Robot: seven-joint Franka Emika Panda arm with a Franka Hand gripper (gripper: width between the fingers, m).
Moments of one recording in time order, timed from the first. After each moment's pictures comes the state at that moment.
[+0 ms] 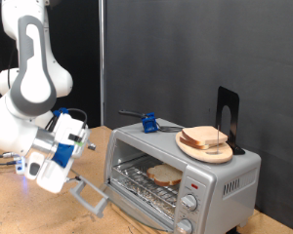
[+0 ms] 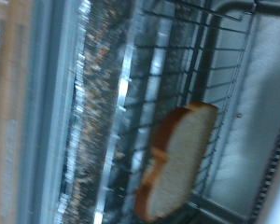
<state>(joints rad) -0.38 -0.06 -0.01 -2.67 1.22 1.98 -0.55</state>
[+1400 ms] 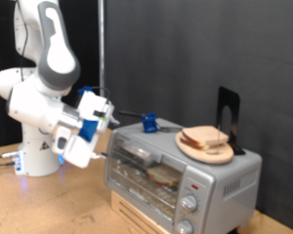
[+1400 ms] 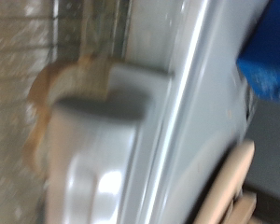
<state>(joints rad) -0.34 -0.31 0.08 -2.80 1.46 2.04 -0.48</state>
